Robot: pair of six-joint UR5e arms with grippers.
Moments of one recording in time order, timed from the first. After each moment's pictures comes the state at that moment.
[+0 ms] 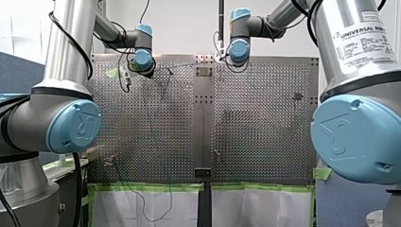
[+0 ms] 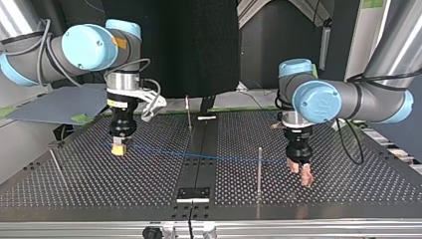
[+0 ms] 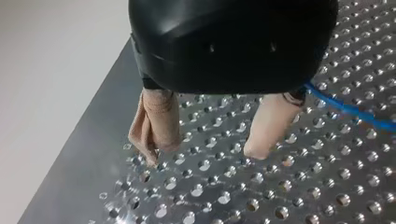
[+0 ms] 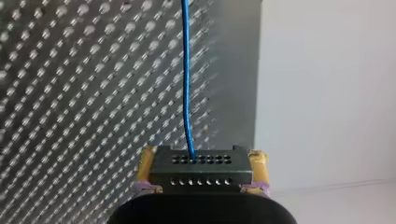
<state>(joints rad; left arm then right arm) -0.15 -1.74 -1.55 -2.98 -1.86 -1.83 2.19 -1.25 1.35 -0.19 1.94 1.61</state>
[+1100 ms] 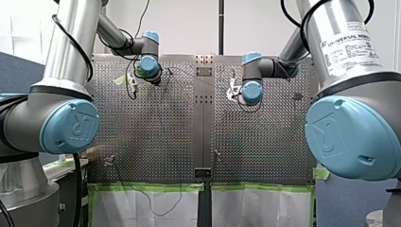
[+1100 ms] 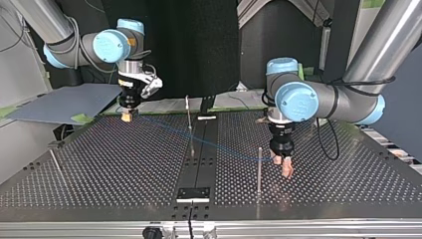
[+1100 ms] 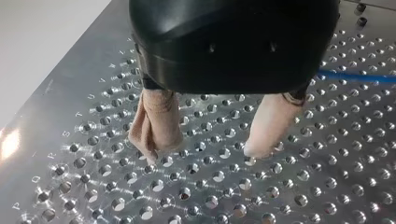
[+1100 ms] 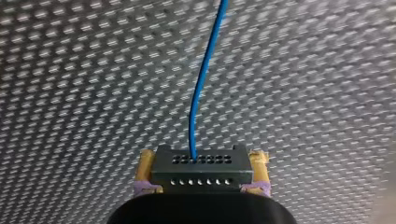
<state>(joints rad) -0.21 -1.80 -1.56 -2.99 -1.86 -1.86 2.10 -1.16 1.67 -0.46 1.90 1.76</state>
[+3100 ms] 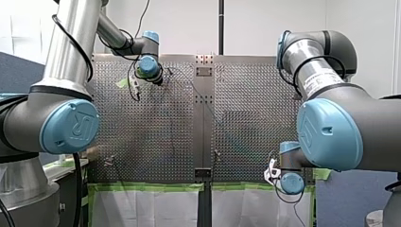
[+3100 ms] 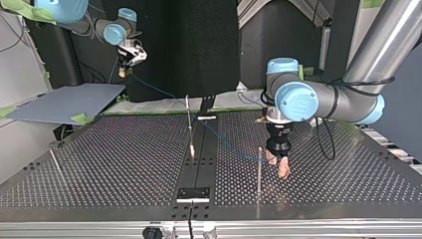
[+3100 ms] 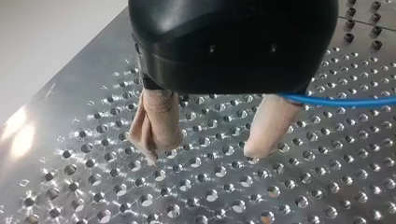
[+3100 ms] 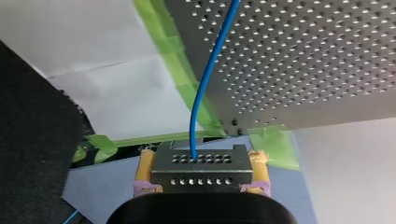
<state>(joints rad) -0.21 -1.80 -1.56 -2.98 -1.81 -1.94 1.79 -0.59 1.91 -1.01 1.73 1.93</state>
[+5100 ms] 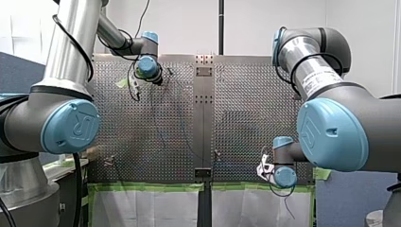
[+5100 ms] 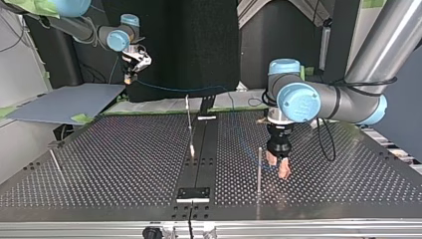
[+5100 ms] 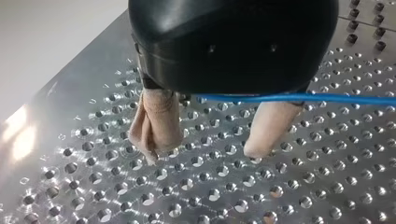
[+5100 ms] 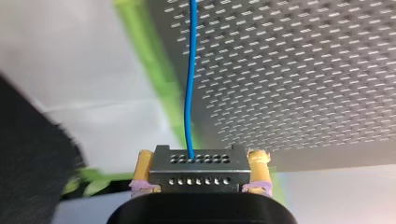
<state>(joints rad) -0.20 -1.80 -1.56 -2.98 -1.79 -1.94 1.84 -0.64 1.85 -0.94 1.71 1.91</state>
